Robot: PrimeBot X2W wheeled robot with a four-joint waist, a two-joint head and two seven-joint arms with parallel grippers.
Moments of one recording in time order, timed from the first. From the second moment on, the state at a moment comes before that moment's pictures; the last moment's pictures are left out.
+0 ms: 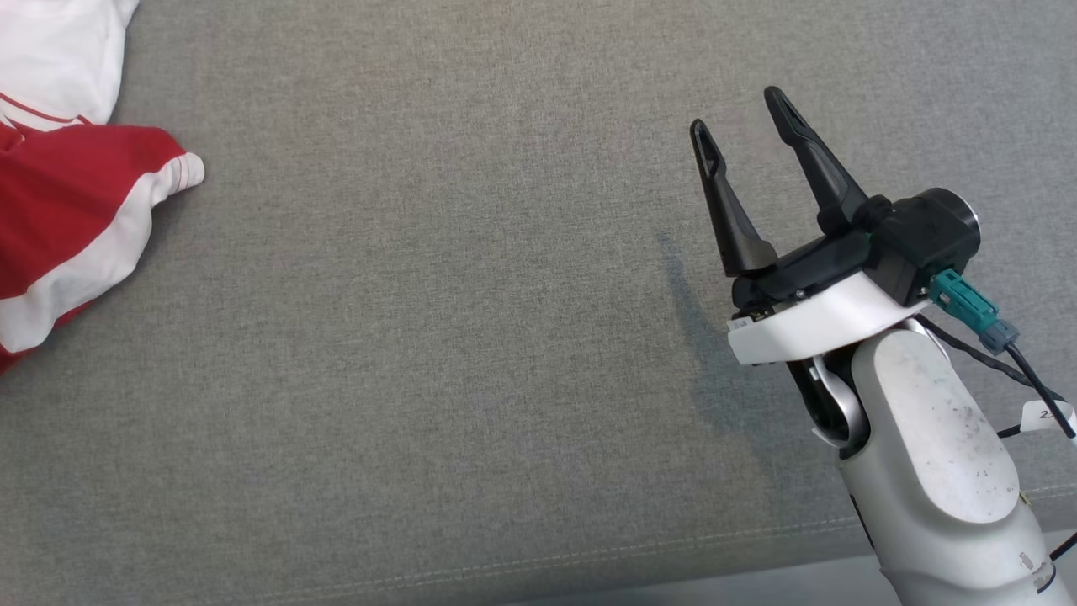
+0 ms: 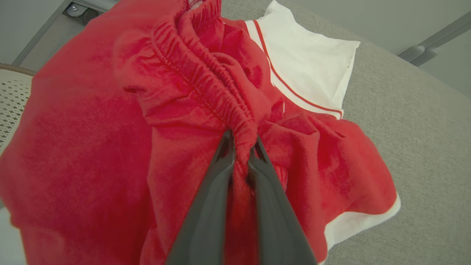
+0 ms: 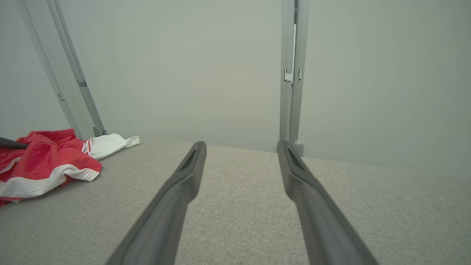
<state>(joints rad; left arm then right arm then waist) -0.81 0.46 0.08 0.82 -0.67 -0.11 0.45 -0.38 -0.06 0.29 0.06 0.12 0.10 -0.25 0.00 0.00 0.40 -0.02</state>
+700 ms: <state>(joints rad) -0.81 0.40 -0.12 0.62 -0.70 -0.12 0.40 -0.29 -0.06 0.29 0.09 0.17 0.10 -0.25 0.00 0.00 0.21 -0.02</state>
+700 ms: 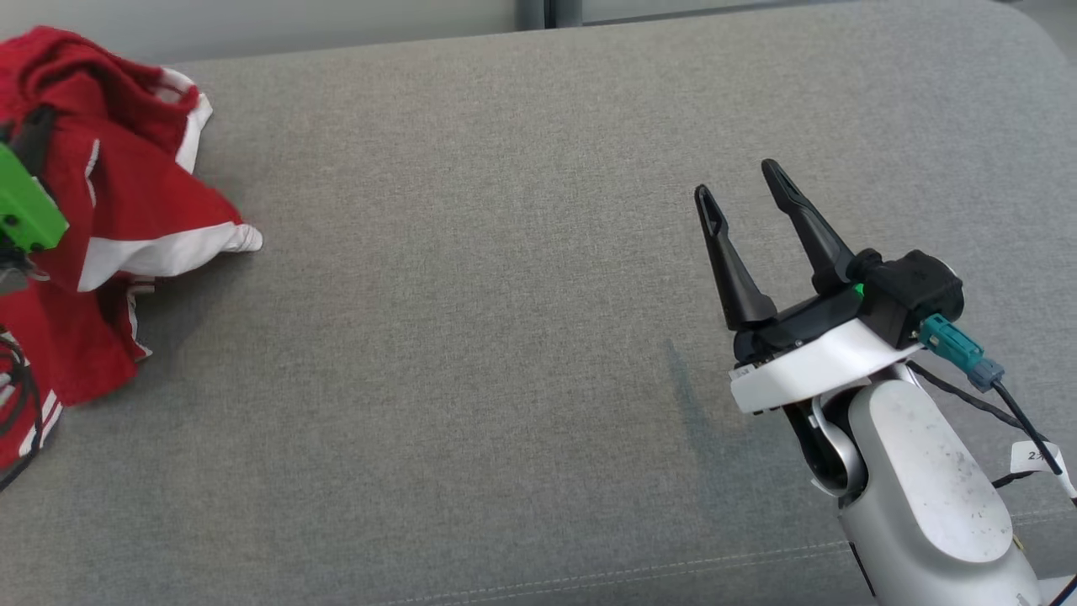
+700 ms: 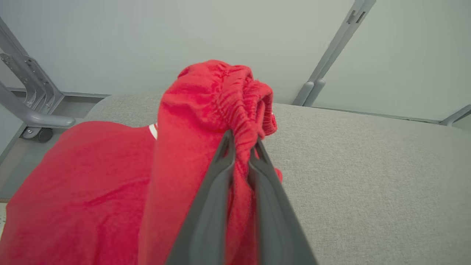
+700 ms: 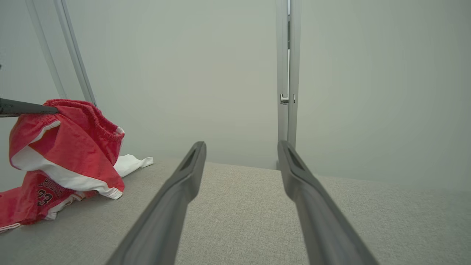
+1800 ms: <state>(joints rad) -0.61 0.06 -0.28 0.35 -0.98 -0.12 0.20 -0.21 -0.06 0.25 0.07 0.19 0.10 -0.25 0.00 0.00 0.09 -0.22</state>
